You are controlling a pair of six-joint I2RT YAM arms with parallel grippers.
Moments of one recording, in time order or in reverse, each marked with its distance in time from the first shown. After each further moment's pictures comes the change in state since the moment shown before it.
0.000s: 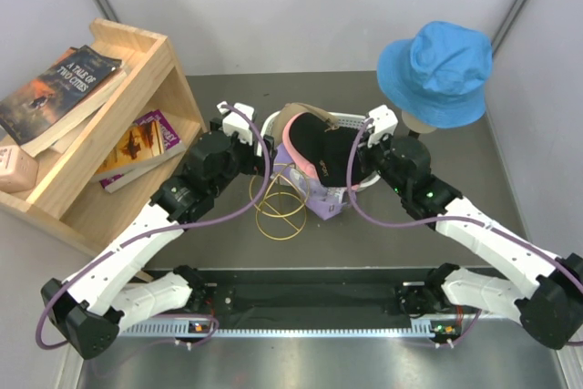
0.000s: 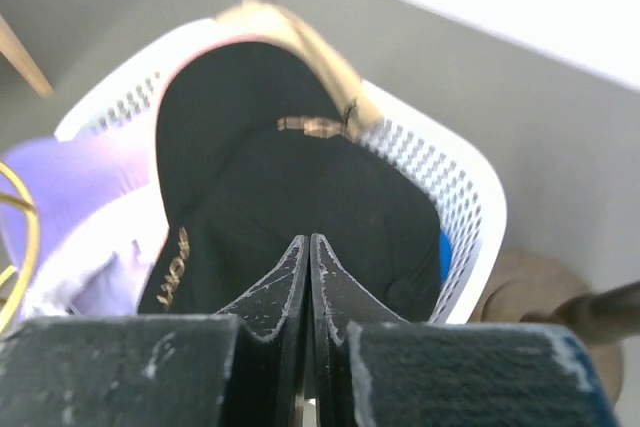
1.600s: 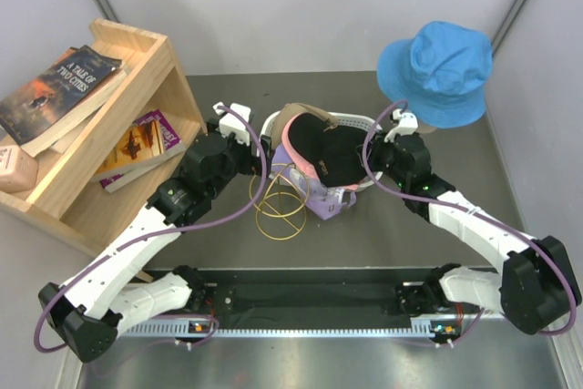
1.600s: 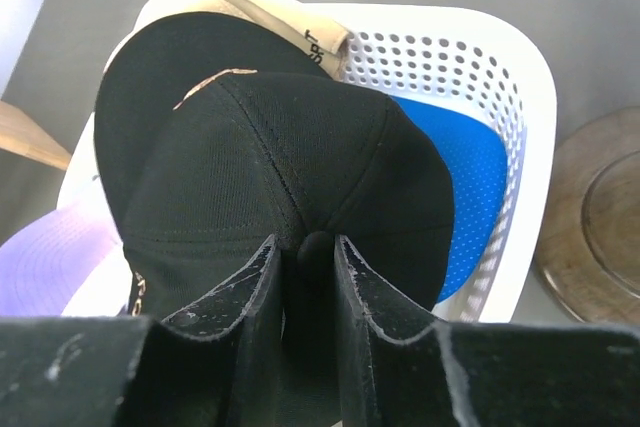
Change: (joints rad) left arm 0.000 -0.026 -0.004 0.000 -0.013 0.003; right arm -0.188 0.111 -0.101 0.122 -0.093 0.464
